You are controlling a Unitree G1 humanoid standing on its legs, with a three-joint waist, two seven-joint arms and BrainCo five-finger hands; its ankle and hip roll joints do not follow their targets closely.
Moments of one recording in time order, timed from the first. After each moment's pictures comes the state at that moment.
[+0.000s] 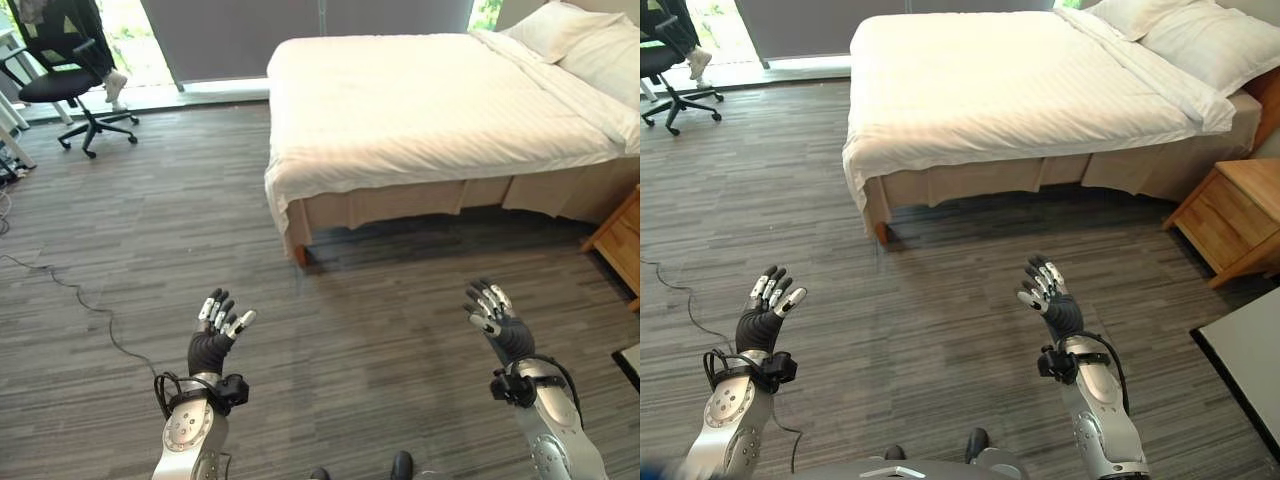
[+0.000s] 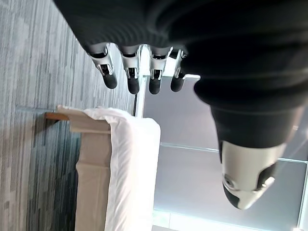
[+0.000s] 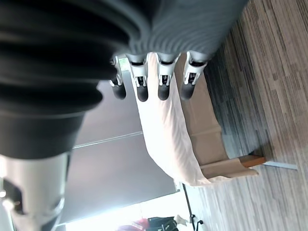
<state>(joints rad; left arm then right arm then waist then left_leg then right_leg) 0.29 0.28 0.10 -0.14 -0.41 -0.06 0.12 0.20 -0.30 0.04 -0.11 0.51 -0.06 0.08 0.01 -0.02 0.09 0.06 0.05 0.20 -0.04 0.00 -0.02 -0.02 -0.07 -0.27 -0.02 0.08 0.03</state>
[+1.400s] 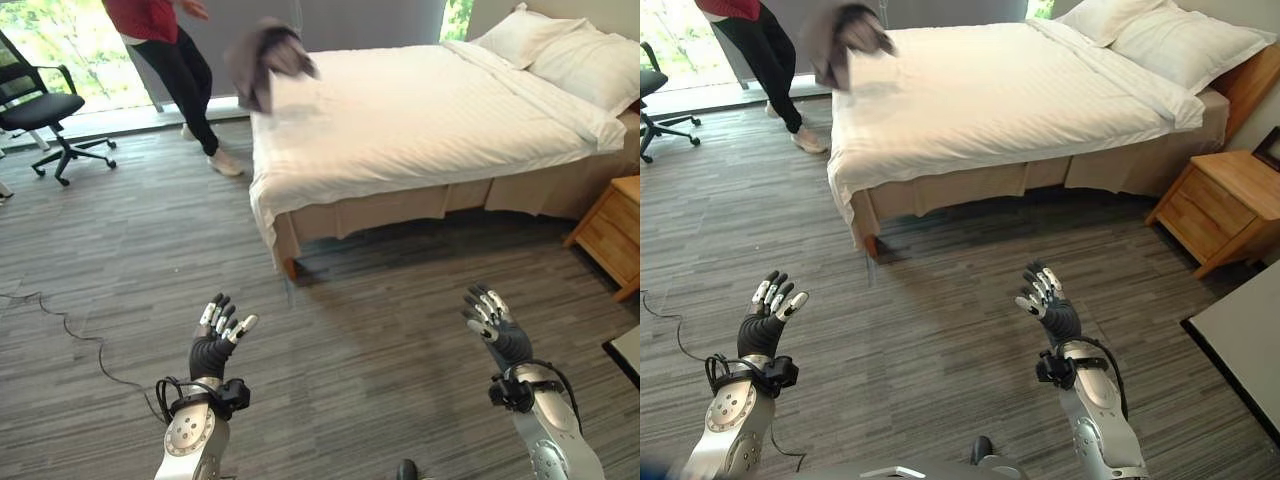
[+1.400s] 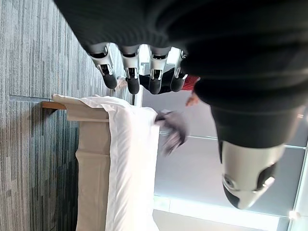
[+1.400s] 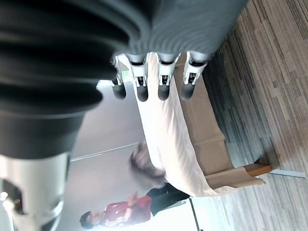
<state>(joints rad) 0.31 0.28 0.08 -0.14 -0.41 -0.06 0.13 0.22 -0.31 0.06 -0.11 0.51 -0.06 0.07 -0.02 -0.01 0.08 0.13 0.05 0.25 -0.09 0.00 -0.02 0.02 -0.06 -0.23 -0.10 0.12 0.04</state>
